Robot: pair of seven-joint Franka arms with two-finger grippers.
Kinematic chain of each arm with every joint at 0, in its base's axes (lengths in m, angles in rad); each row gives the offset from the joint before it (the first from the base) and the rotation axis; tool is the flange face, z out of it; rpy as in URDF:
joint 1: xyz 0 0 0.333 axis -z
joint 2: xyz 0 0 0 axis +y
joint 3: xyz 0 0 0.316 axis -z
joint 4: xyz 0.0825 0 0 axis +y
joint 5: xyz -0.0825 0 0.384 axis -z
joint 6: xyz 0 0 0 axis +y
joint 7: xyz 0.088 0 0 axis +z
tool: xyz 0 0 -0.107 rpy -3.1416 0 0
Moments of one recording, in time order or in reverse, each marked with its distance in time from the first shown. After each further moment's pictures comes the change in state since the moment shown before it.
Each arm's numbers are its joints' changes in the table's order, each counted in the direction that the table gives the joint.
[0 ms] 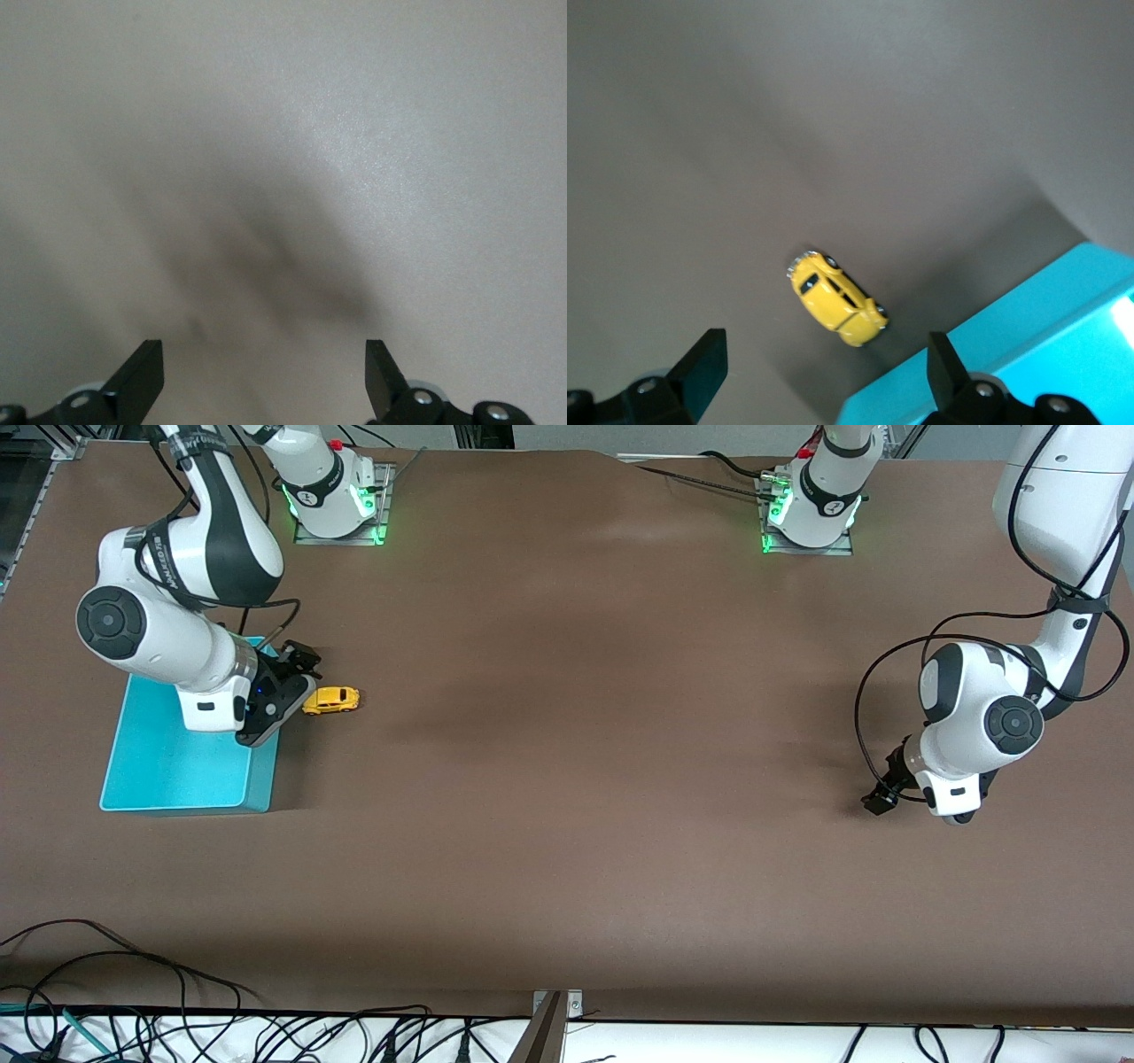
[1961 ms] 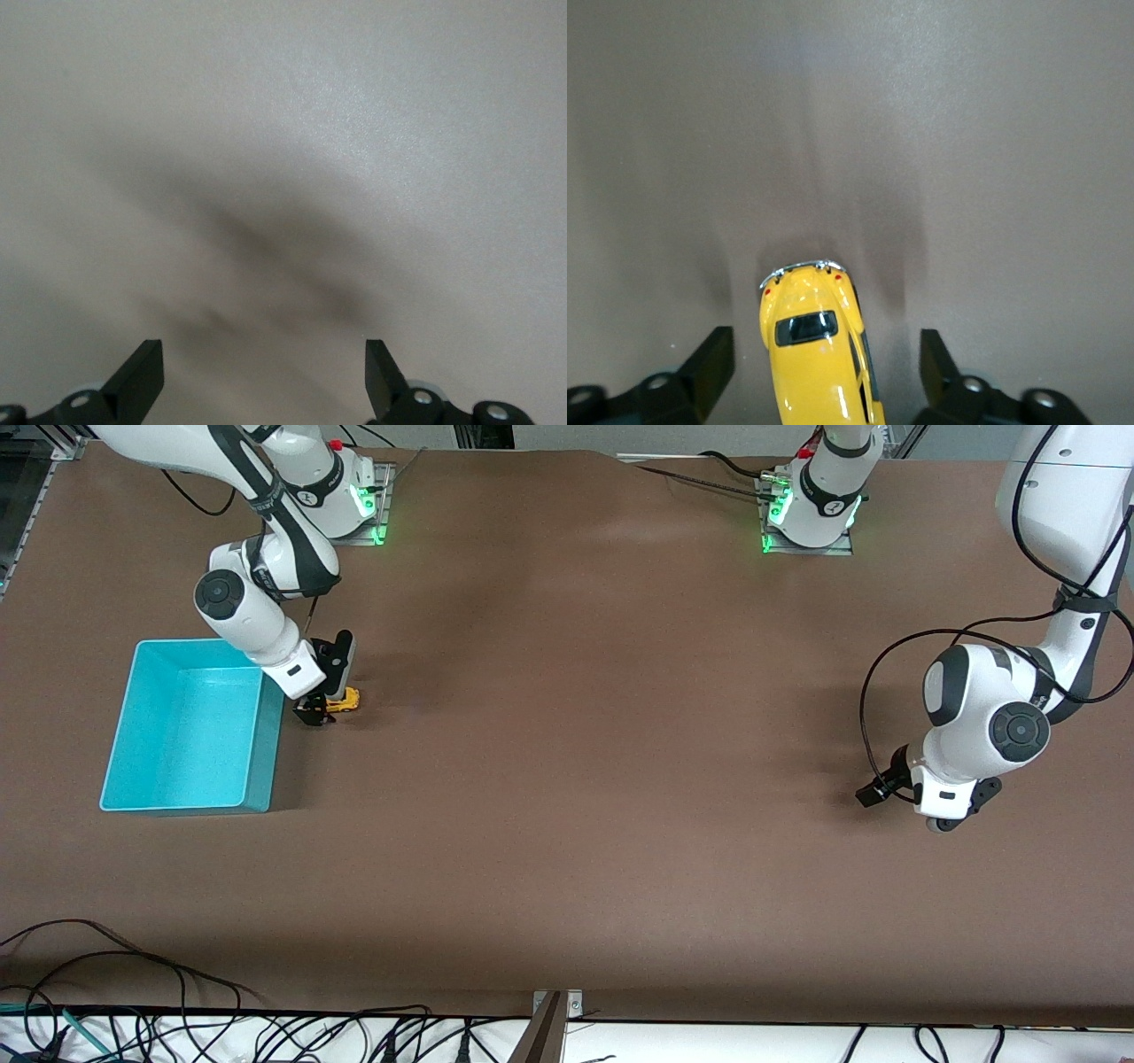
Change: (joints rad) left arm 0.001 0.000 0.010 -0.043 0.000 0.080 -0.296; right arm 0.078 0.092 -0.054 0.477 0.153 -0.752 0.406
